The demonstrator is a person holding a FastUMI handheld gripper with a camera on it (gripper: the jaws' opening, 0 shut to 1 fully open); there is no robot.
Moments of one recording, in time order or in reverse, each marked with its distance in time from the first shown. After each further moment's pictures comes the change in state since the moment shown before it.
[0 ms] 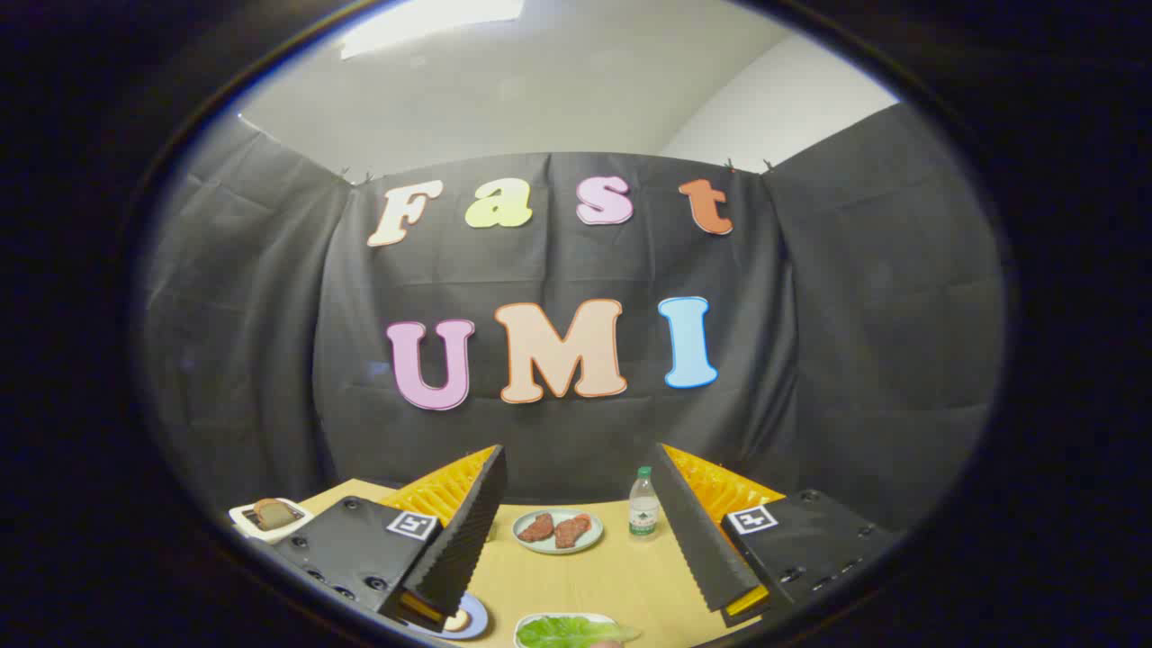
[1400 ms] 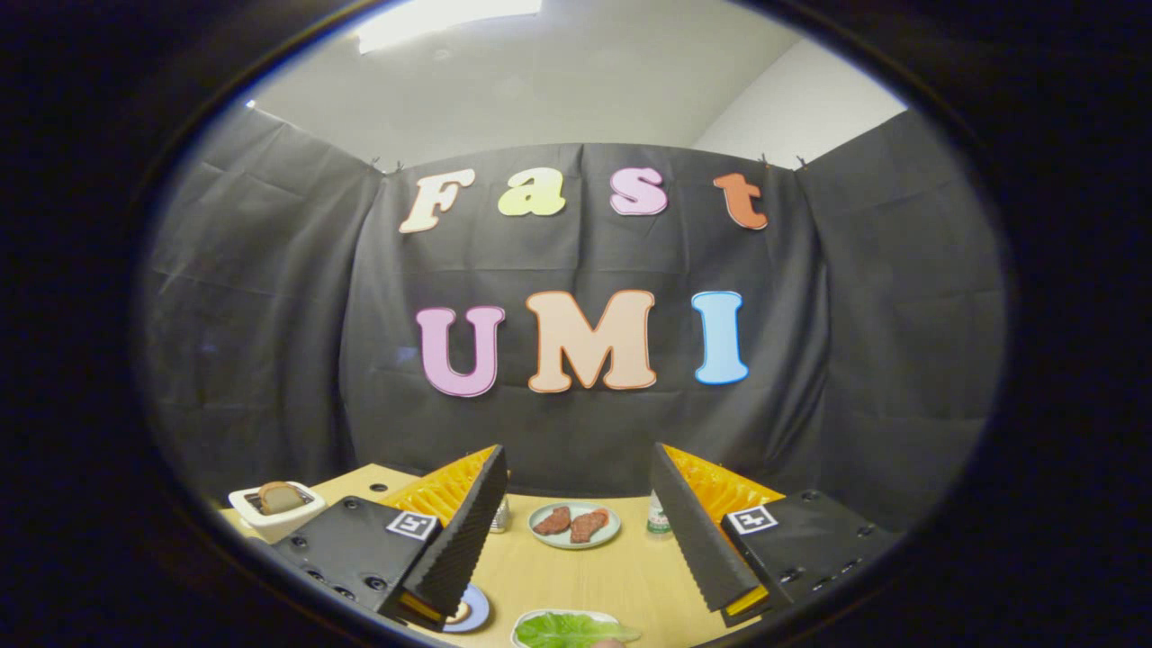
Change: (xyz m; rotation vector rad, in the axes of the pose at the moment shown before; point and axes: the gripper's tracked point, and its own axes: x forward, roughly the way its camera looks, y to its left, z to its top) arm 0.008 0.010 -0.017 -0.032 0.038 0.111
